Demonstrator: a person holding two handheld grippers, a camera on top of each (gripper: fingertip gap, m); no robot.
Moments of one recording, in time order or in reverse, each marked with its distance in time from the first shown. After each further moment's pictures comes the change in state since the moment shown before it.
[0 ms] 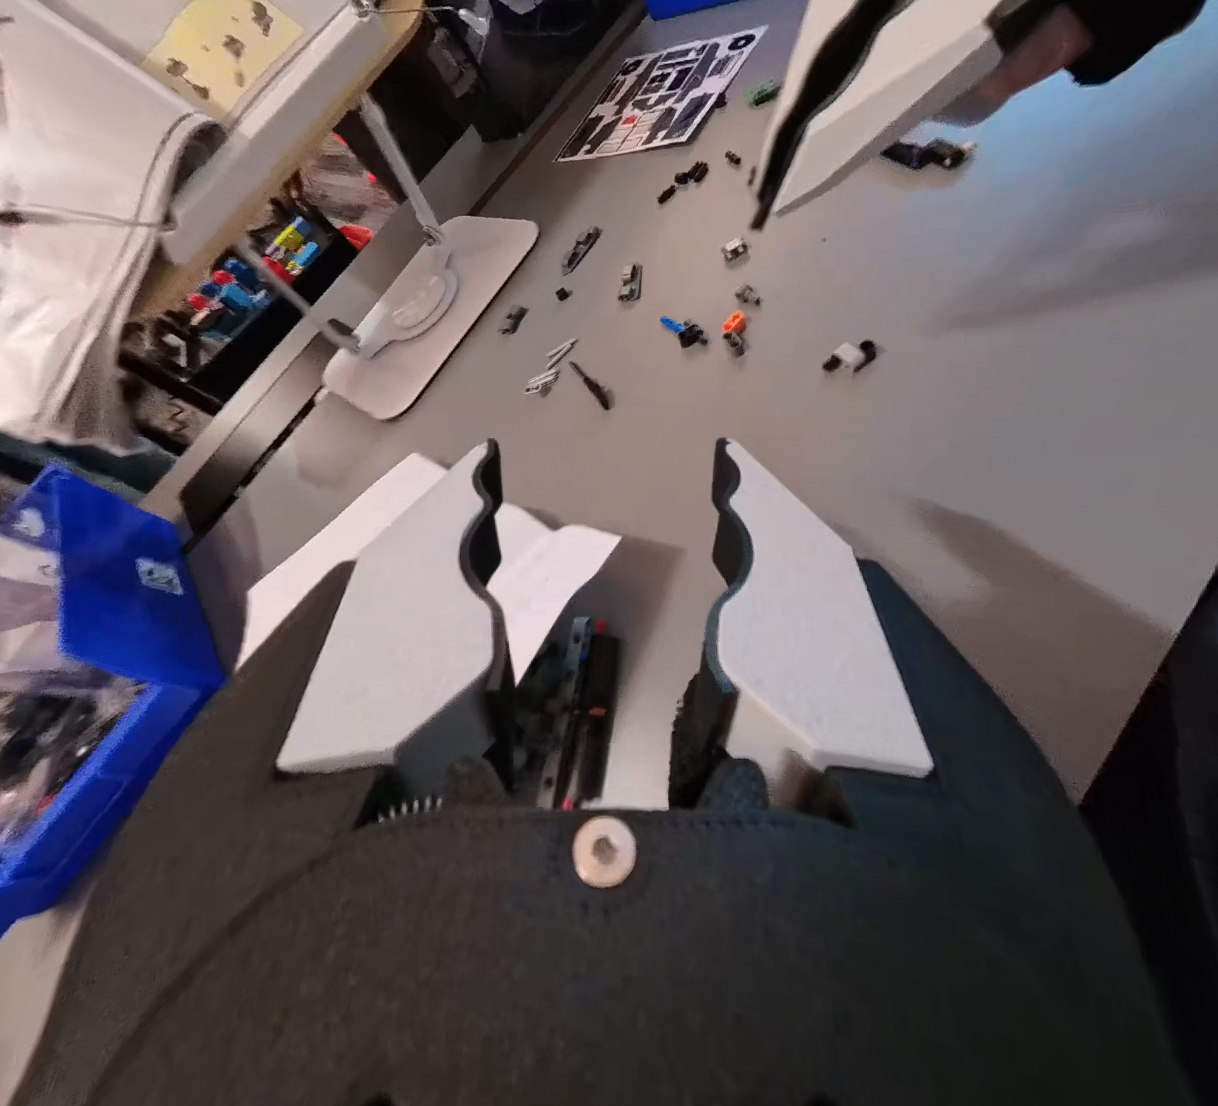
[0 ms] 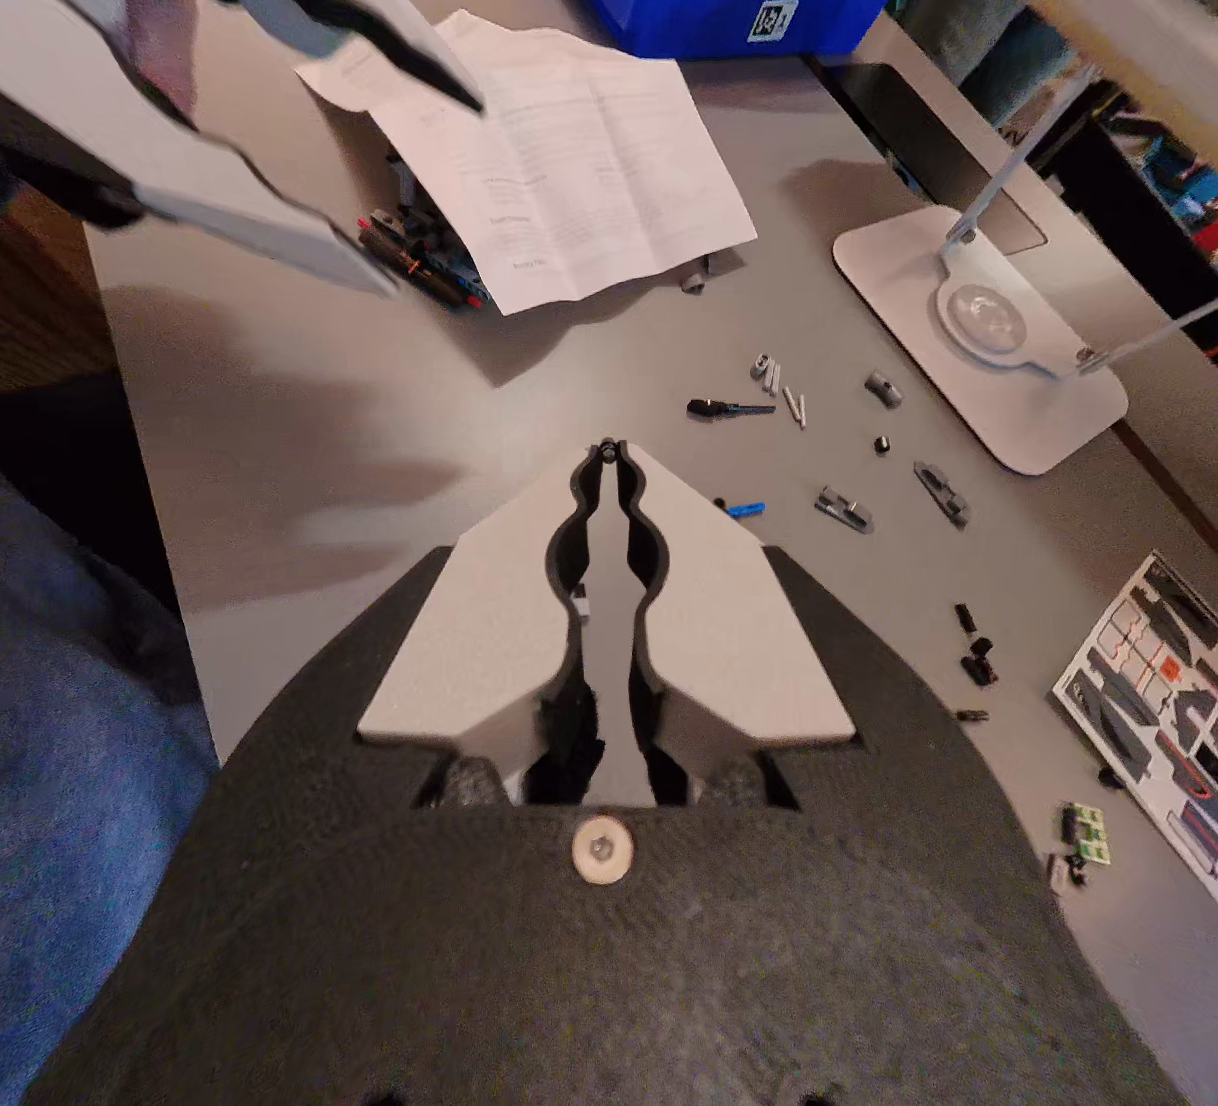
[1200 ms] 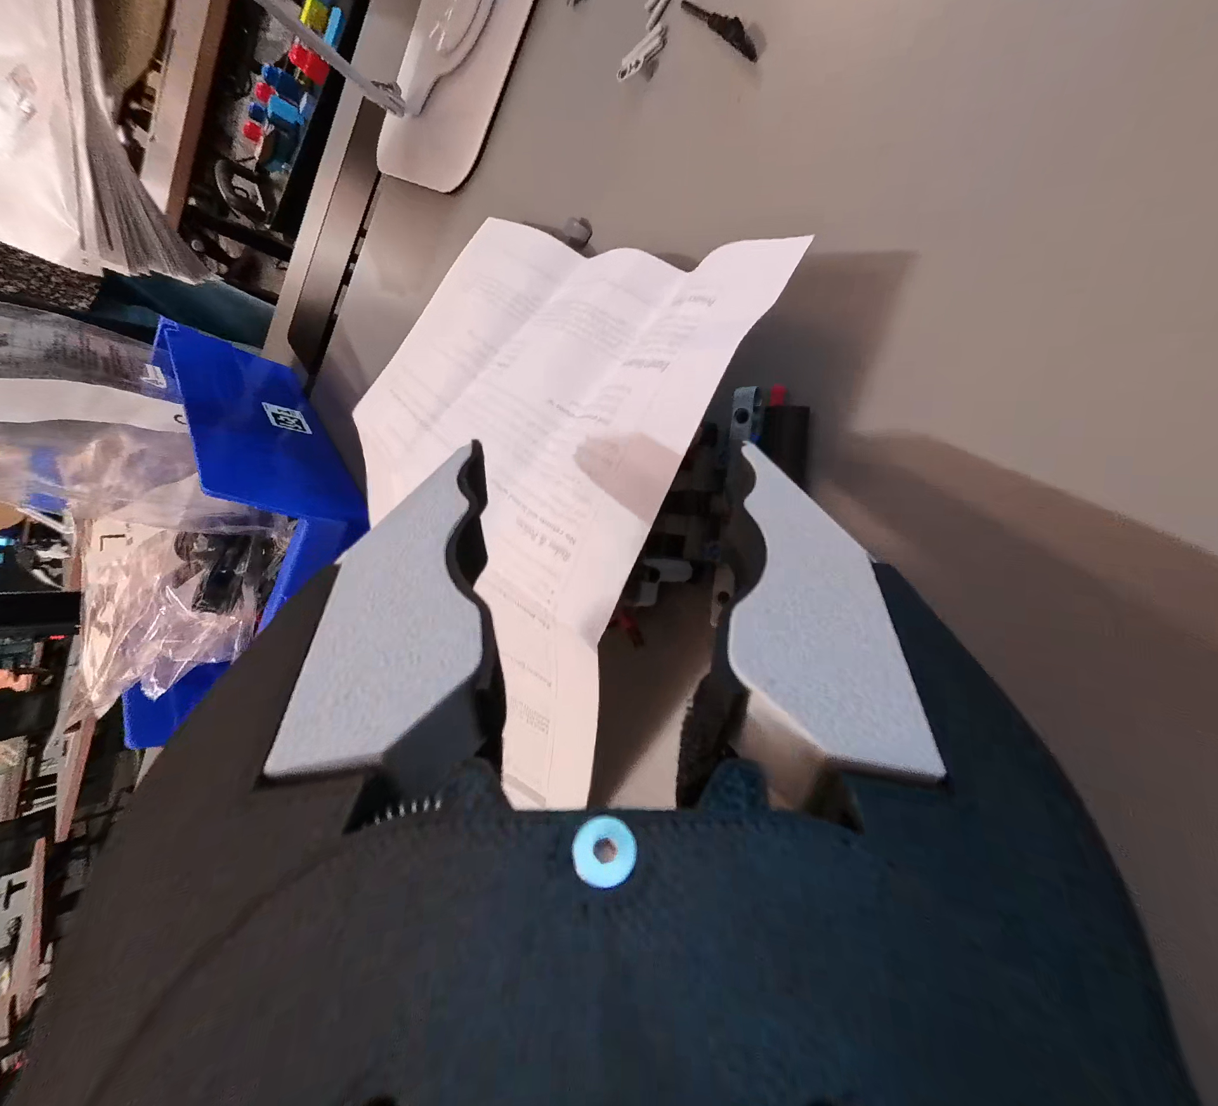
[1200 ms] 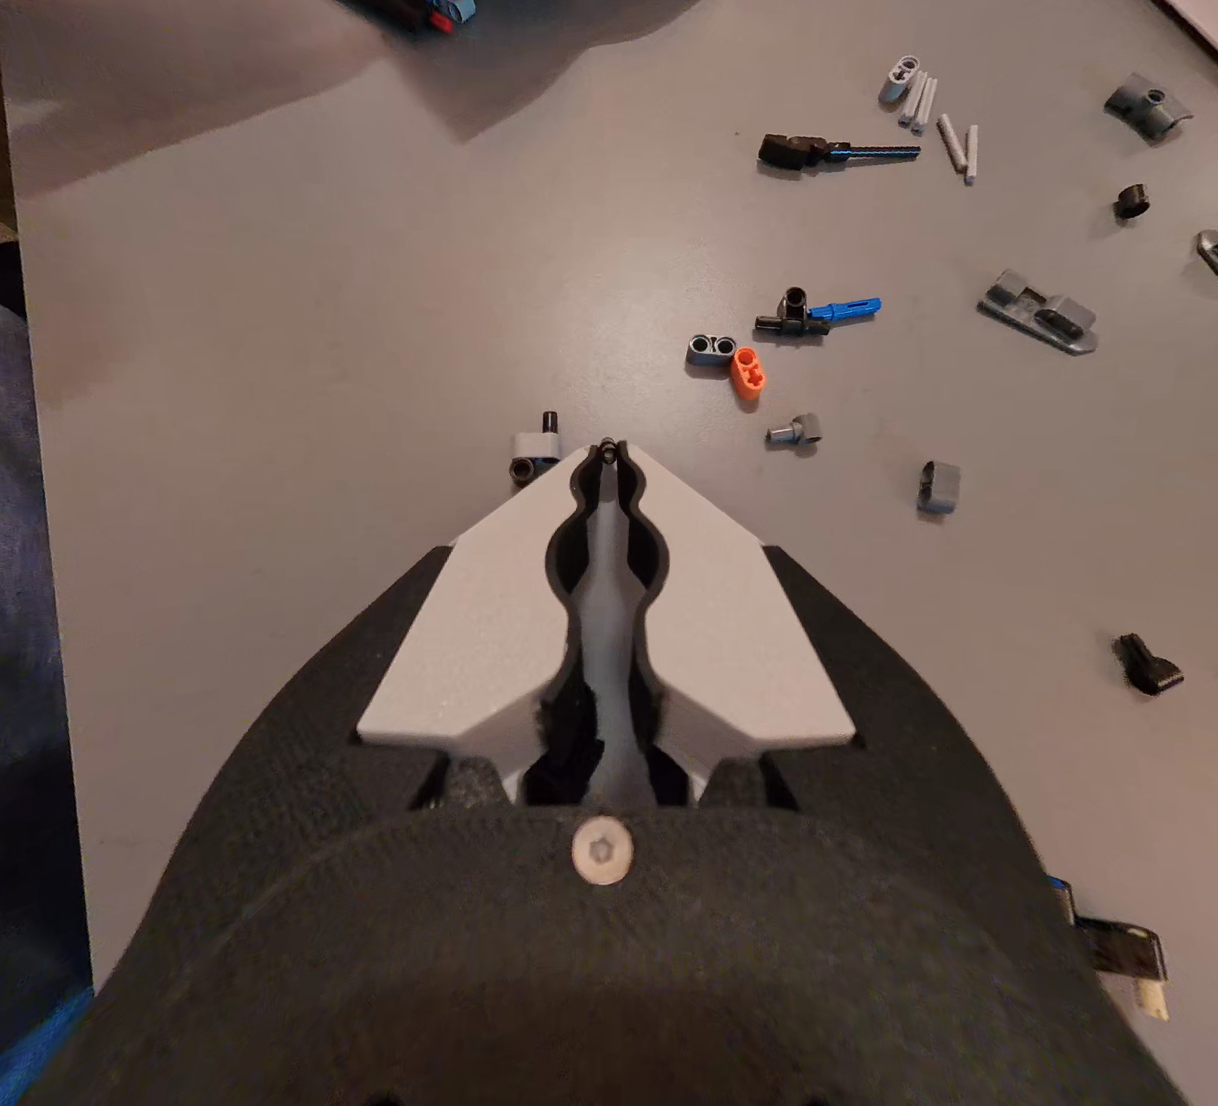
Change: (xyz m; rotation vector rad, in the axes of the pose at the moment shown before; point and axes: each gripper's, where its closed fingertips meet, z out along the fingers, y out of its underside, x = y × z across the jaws) left arm -0.056 0.104 0.007 -0.345 -0.122 0.224; right arm 0.005 0.105 0.038 -0.121 -0.222 0.117
